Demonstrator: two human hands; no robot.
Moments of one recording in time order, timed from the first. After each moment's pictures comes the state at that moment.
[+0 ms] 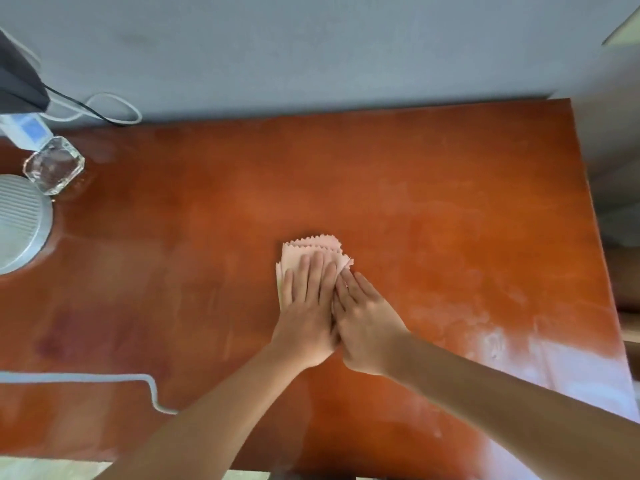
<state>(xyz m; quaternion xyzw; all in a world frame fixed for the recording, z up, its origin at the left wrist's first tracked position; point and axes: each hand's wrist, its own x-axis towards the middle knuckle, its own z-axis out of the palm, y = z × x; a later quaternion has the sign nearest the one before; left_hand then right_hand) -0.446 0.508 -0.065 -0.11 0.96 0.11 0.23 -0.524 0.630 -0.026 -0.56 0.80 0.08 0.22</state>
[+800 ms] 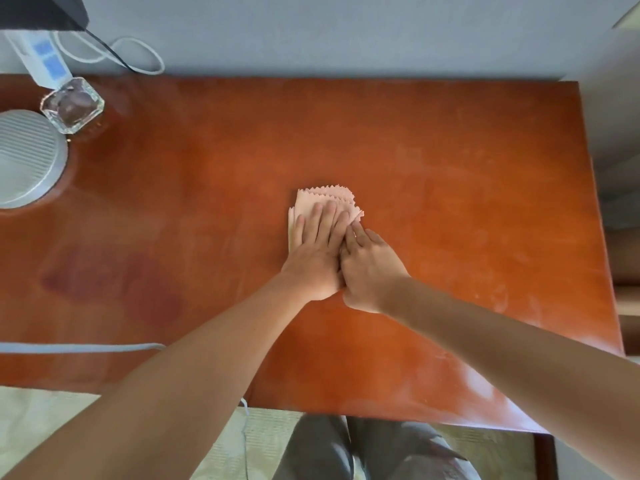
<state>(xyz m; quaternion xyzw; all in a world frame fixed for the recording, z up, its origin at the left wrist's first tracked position) -0.451 0.497 -0.073 -0.11 0.96 0.10 0.22 -0.506 0.614 -0.025 -0.51 0.83 0.11 0.19</state>
